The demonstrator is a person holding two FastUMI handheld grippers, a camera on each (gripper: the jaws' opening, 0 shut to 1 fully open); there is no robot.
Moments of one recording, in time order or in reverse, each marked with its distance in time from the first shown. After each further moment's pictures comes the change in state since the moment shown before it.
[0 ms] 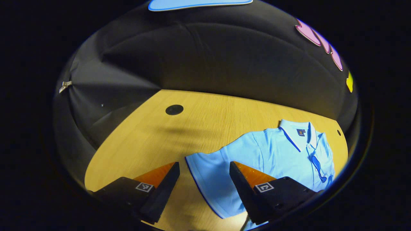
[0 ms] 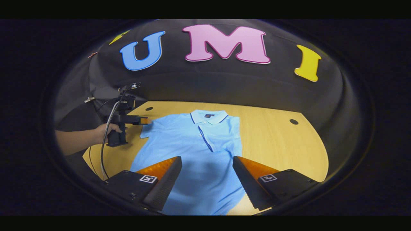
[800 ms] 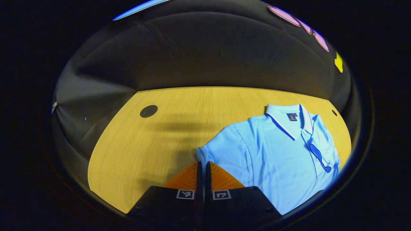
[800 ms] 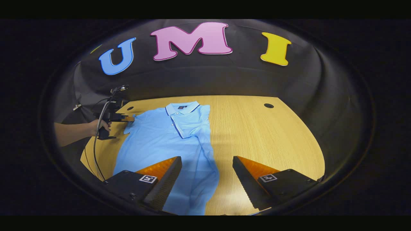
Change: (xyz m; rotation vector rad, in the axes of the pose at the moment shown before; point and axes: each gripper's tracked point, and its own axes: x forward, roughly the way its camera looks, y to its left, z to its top) left arm 0.006 -0.043 0.001 0.196 0.058 -0.086; right arm -0.024 -0.069 -0.033 0.106 0.045 -0.091
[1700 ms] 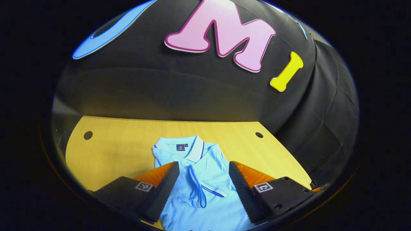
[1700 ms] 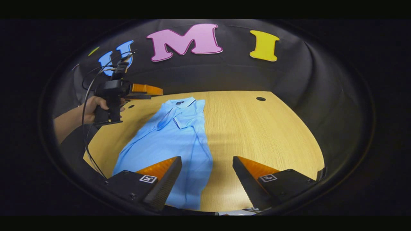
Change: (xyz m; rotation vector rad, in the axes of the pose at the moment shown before) left arm -0.164 -0.221 0.071 -0.024 -0.198 -0.464; right arm -0.055 -0.010 -0.041 0.048 0.030 0.002
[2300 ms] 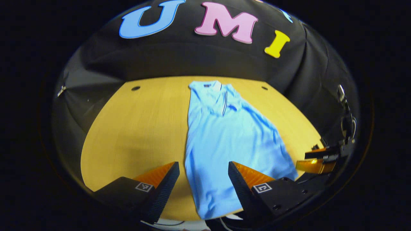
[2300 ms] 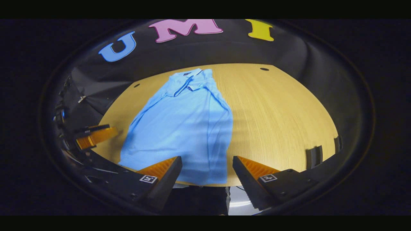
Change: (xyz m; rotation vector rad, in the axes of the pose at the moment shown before) left arm -0.233 0.031 -0.268 0.054 0.262 0.210; right arm -0.034 0.048 -0.127 0.065 0.258 0.023
